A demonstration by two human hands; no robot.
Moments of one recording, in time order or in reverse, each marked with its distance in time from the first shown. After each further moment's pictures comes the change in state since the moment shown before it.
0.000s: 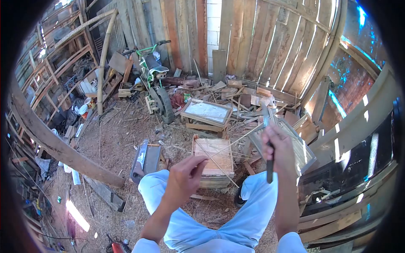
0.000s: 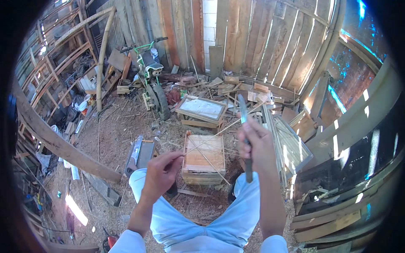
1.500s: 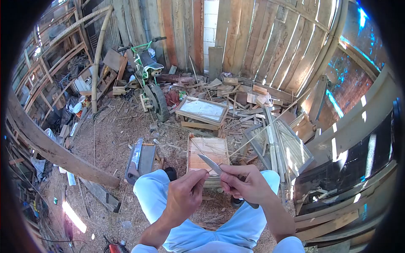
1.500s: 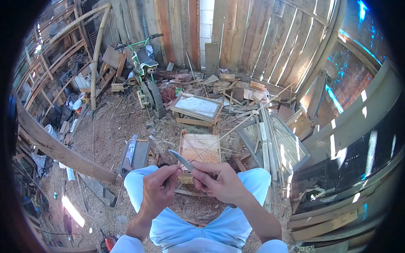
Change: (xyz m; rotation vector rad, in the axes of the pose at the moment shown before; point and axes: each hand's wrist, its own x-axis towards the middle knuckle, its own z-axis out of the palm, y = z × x) left_hand -0.018 0.017 -0.001 -0.039 -0.045 -0.036; right_hand -0.043 0.033 0.043 -0.177 -0.398 0.322
